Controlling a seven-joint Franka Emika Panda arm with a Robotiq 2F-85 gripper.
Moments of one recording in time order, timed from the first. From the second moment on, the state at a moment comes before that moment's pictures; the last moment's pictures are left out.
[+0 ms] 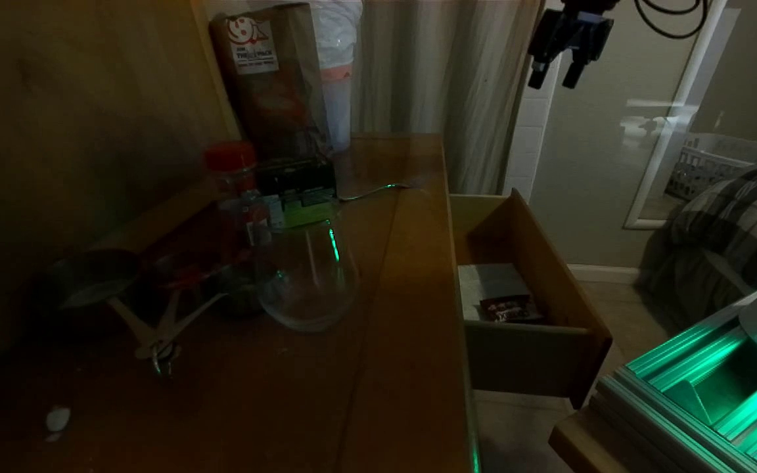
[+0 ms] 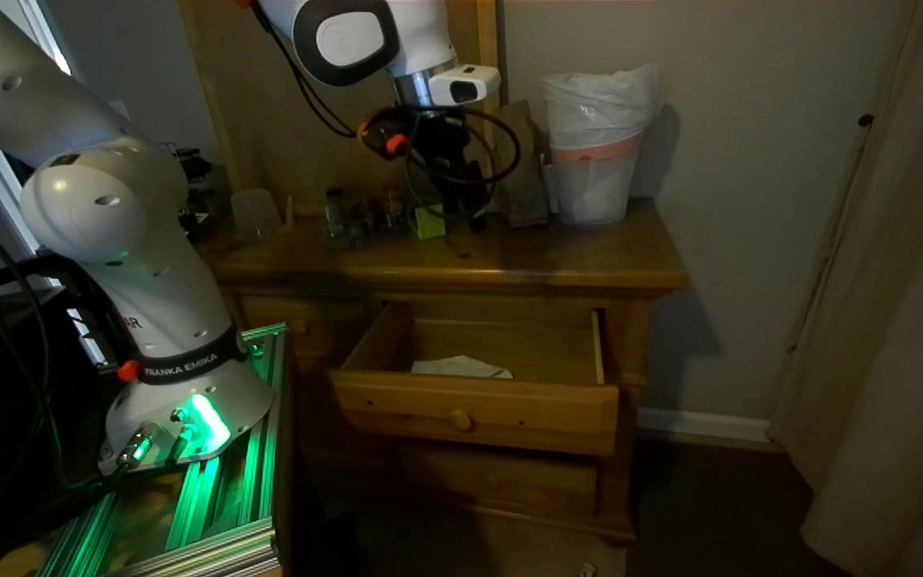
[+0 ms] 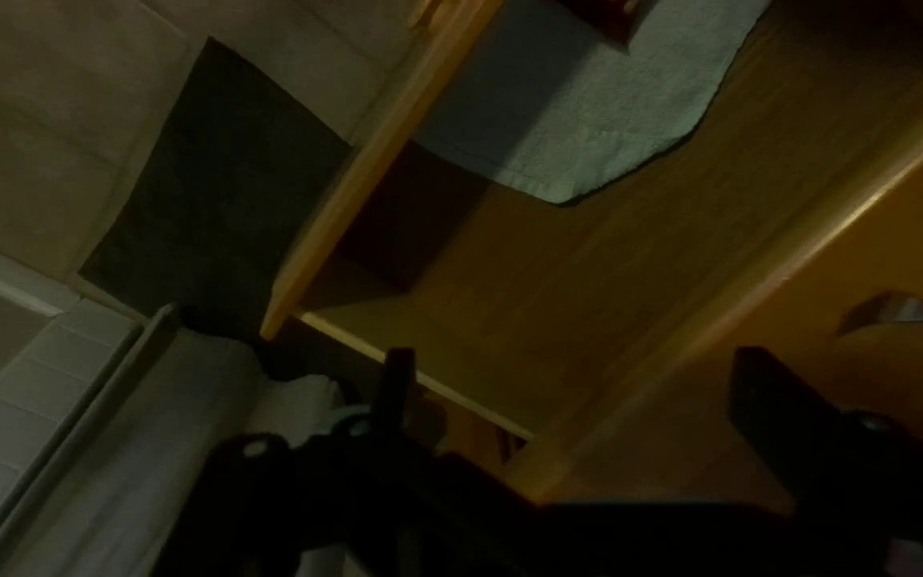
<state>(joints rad) 0.03 -0.47 -0.08 -2.75 0.06 2.48 -0.15</state>
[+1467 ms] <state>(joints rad) -0.09 0.07 -0.38 -2.63 0.67 2.50 -0.62</state>
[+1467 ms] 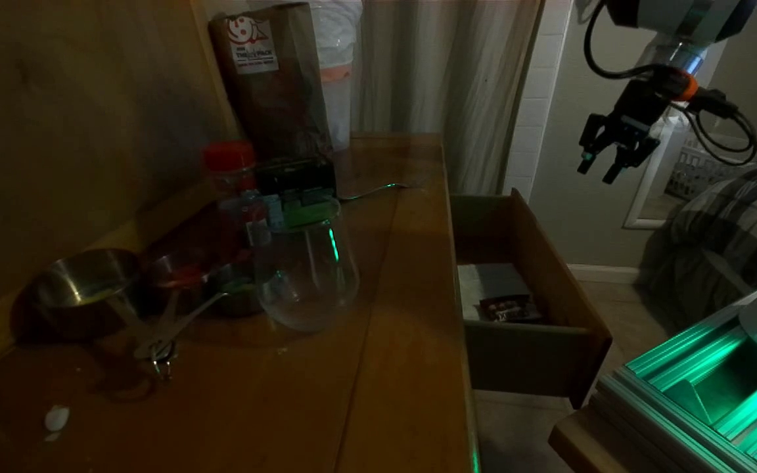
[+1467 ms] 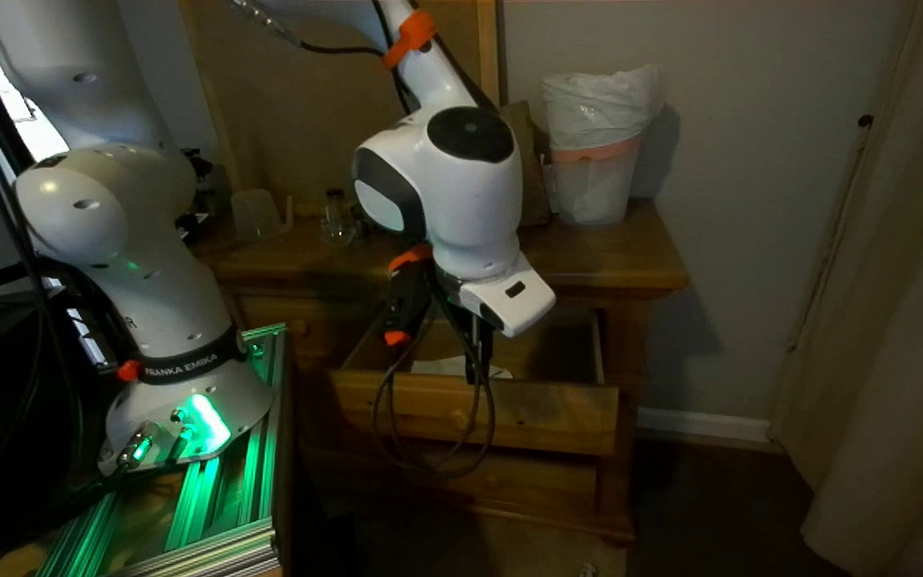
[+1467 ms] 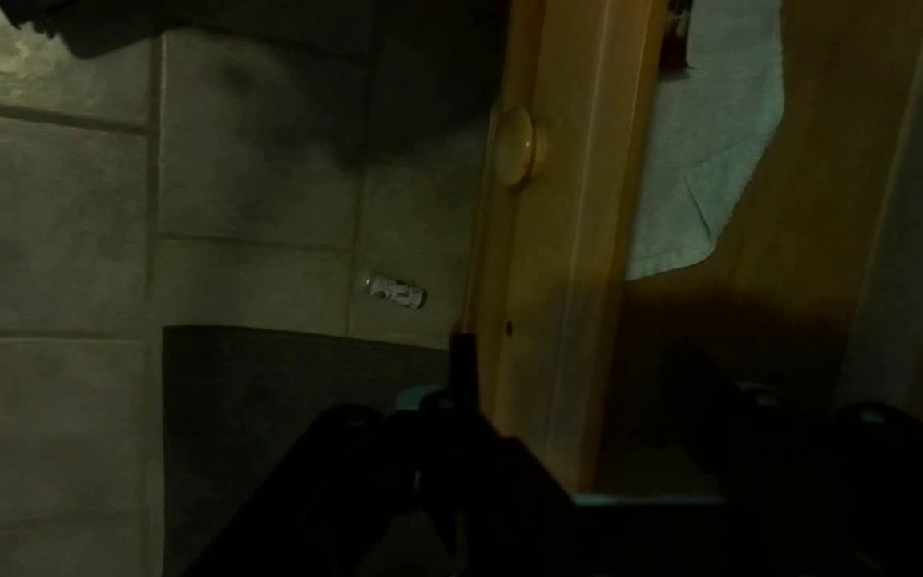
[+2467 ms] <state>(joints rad) -0.32 0.58 -0.12 -2.34 1.18 2.41 -0.89</state>
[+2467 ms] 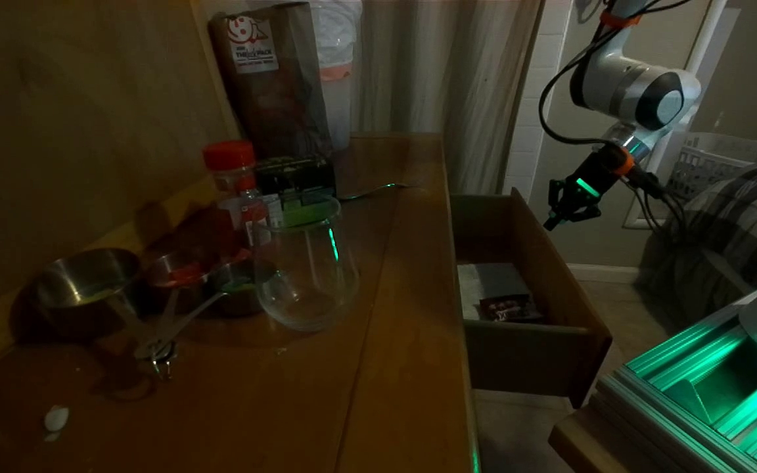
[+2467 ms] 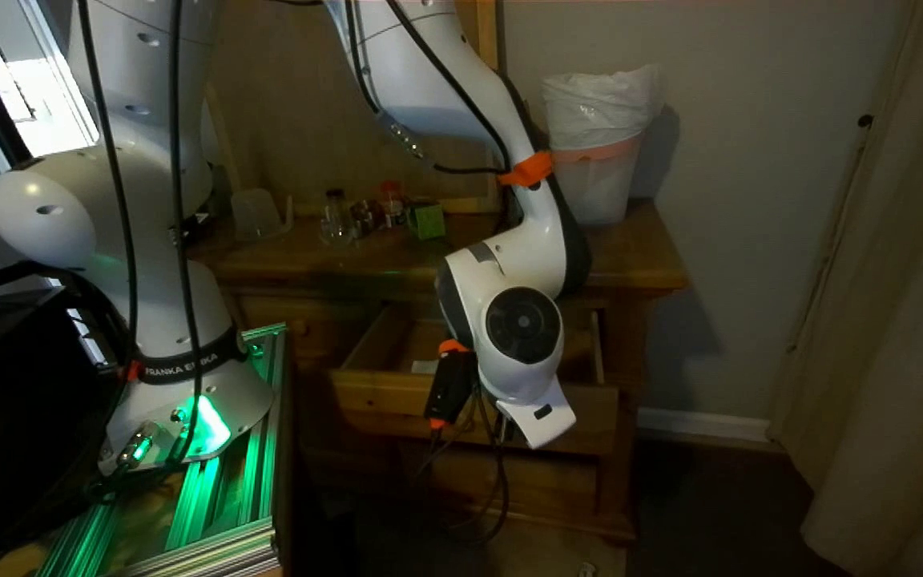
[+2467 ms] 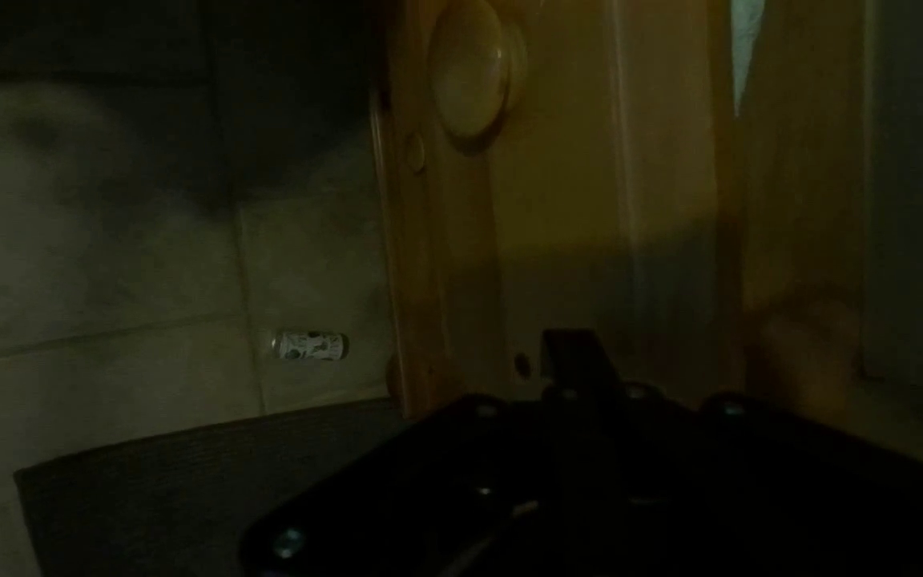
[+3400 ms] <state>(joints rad) -0.38 0.71 -0.15 -2.26 1.35 2.21 -0.89</state>
